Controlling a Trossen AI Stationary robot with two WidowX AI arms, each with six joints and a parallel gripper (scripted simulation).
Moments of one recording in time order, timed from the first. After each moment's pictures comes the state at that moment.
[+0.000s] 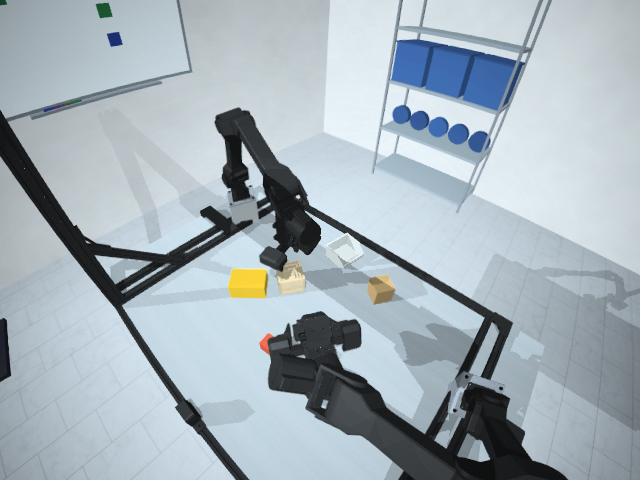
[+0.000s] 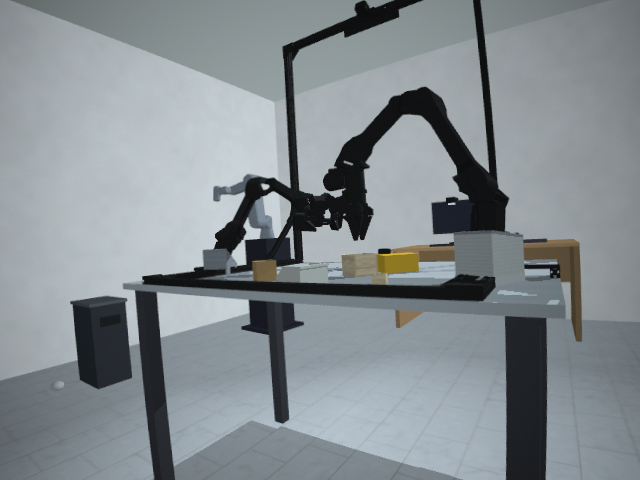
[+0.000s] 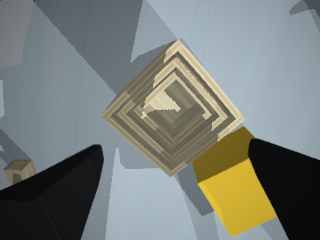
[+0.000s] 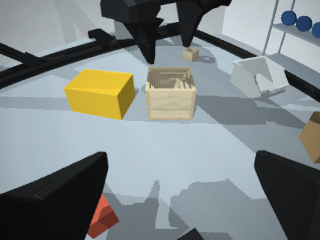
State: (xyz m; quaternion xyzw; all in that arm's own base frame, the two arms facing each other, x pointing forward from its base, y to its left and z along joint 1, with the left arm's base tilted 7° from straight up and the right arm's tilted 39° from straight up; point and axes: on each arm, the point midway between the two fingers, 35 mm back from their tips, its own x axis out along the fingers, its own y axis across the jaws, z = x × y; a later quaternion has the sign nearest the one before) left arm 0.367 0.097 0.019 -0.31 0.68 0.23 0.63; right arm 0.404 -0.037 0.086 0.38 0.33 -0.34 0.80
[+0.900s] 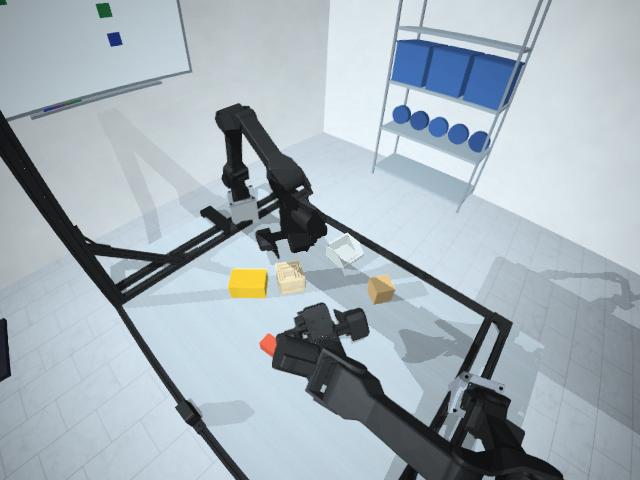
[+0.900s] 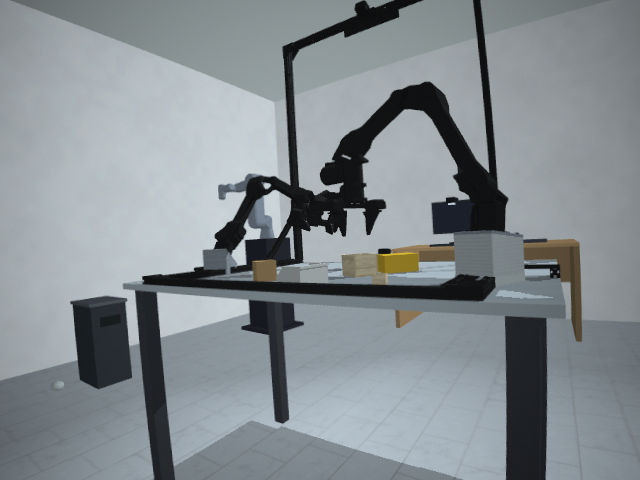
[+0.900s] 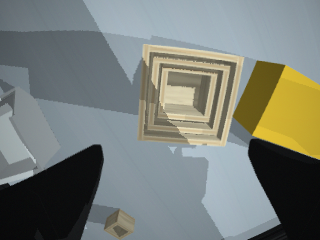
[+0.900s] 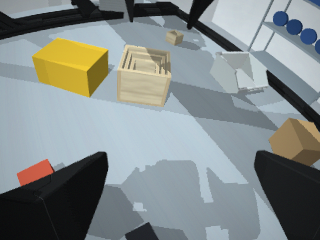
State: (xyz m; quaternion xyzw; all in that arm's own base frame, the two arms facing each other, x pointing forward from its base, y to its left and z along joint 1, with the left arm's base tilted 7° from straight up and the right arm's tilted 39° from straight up) left arm 0.355 0.113 0.030 -0.07 0.71 -0.02 0.70; right arm 0.392 -0.052 0.070 0.32 0.41 -0.32 0.79
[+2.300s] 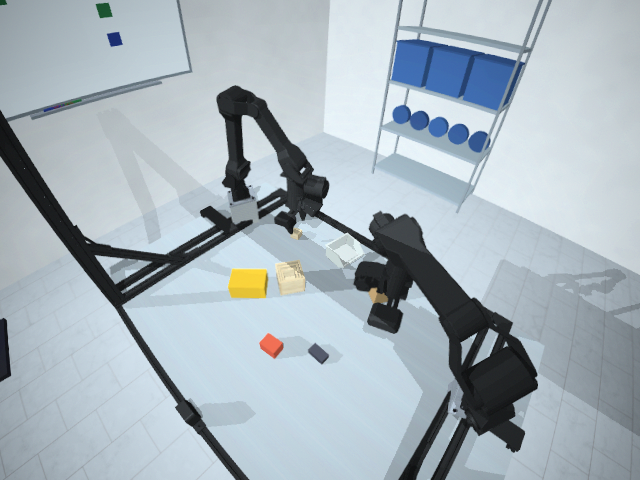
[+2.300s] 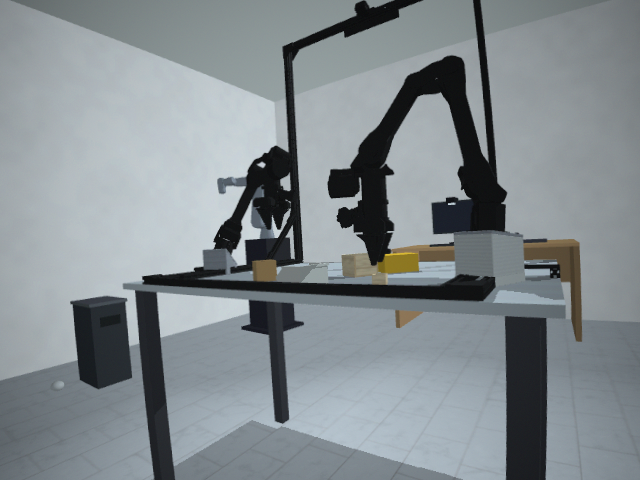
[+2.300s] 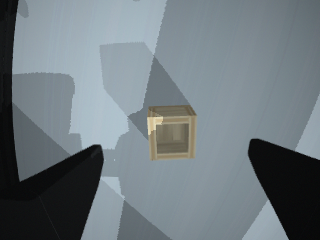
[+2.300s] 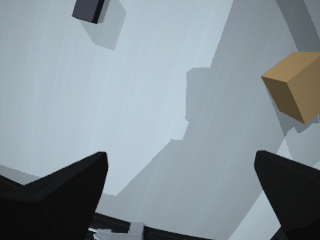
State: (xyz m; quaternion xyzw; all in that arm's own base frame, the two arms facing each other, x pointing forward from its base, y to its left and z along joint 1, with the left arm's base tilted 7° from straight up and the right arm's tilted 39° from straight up) left arm 0.169 0.166 -0.043 -0.31 0.66 0.23 0.64; right arm 0.264 -0.143 0.039 0.24 0.67 0.24 0.66
